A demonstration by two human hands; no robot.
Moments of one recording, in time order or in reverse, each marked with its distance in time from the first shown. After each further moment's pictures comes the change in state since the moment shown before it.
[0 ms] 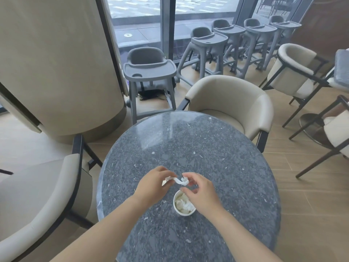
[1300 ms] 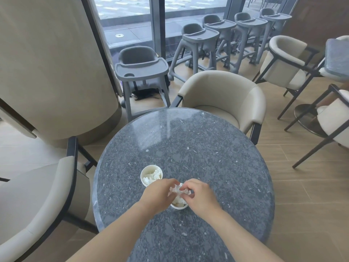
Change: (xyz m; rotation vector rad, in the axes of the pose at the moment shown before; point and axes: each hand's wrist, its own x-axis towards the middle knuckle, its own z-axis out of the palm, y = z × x) left_hand -0.011 0.023 0.036 0.091 -0.232 -0.038; right_hand -0.022 0.024 -0.003 -0.189 -0.095 0.016
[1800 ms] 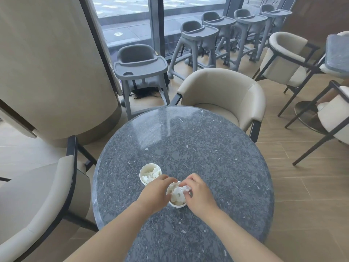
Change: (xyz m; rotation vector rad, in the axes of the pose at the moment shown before) left_hand -0.003 -0.003 -0.001 -0.017 -0.031 0.004; right_hand -0.003 0.002 0.005 -0.077 0.050 -0.048
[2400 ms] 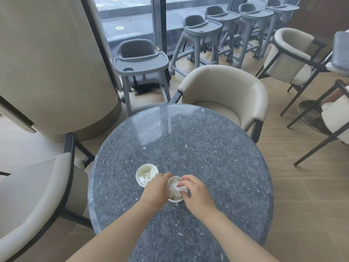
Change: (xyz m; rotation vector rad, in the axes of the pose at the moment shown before) left_hand 0.021 0.005 0.014 -0.055 0.089 -0.128; right_hand 0.008 0.010 -0.001 0.008 0.012 -0.042
